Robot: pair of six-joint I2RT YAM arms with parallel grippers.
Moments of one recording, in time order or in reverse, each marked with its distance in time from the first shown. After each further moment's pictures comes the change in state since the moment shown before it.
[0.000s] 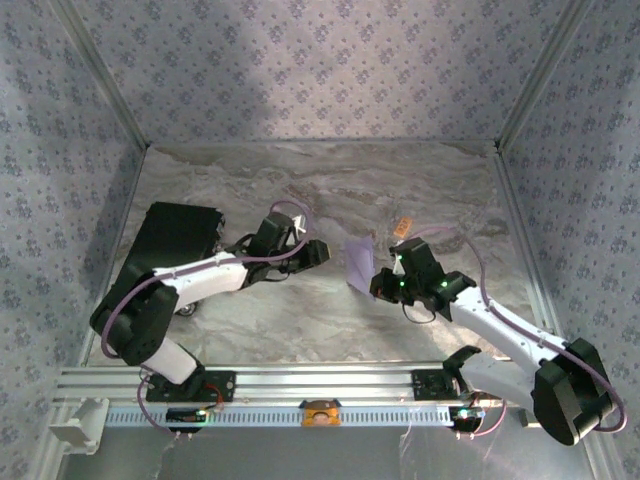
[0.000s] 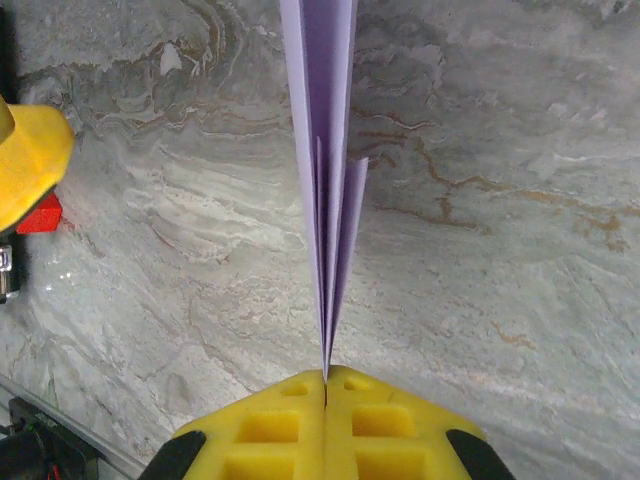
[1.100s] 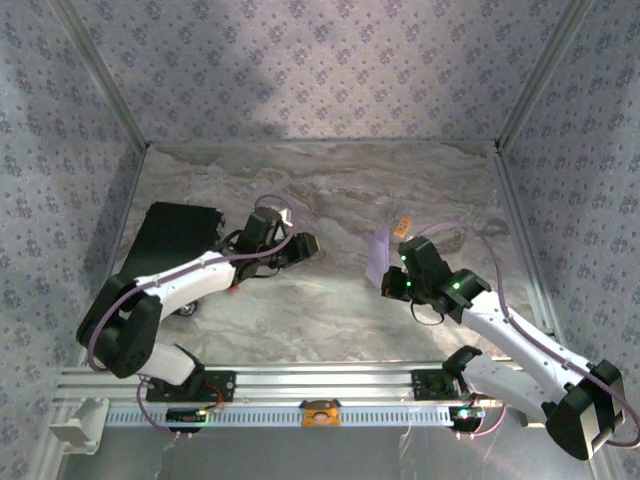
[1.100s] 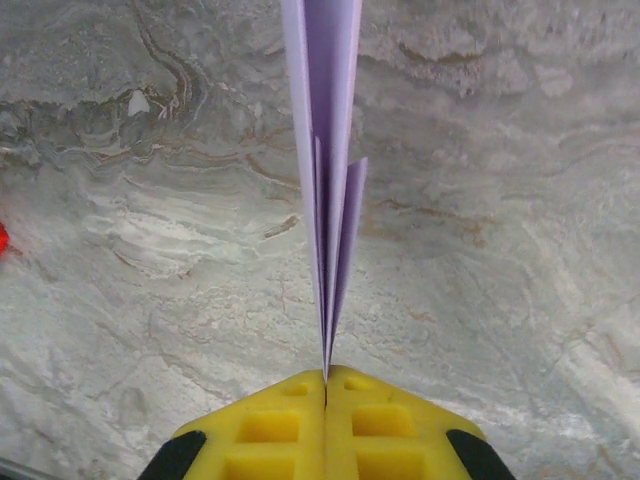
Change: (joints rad) left arm 0.060 -0.091 -0.005 -0.083 -0.044 0.001; right arm 0.066 -0.087 0.128 -0.246 0.222 -0.051
